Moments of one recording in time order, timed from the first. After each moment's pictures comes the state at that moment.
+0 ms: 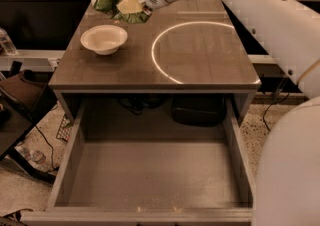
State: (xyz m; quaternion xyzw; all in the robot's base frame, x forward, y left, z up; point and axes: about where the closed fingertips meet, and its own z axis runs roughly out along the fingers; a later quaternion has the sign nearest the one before) arm 0.758 0.066 0.984 -0.47 0.70 0.16 0.51
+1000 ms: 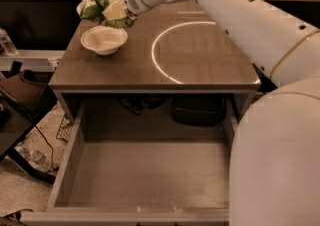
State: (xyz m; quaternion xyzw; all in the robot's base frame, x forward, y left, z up) arm 0.766 0.115 0.962 -0.50 0.69 0.15 0.50
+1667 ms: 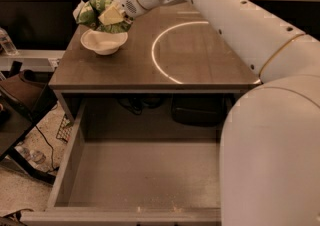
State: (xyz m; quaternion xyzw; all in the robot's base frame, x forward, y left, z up) arm 0.763 0.131 0.947 -0.52 0.69 0.19 0.47
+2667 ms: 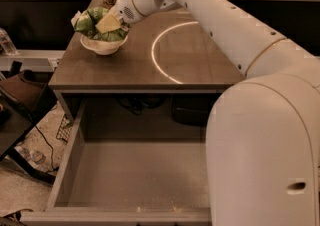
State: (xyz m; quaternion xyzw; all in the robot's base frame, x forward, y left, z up) arm 0.762 0.145 0.921 -0.52 0.69 0.23 0.44
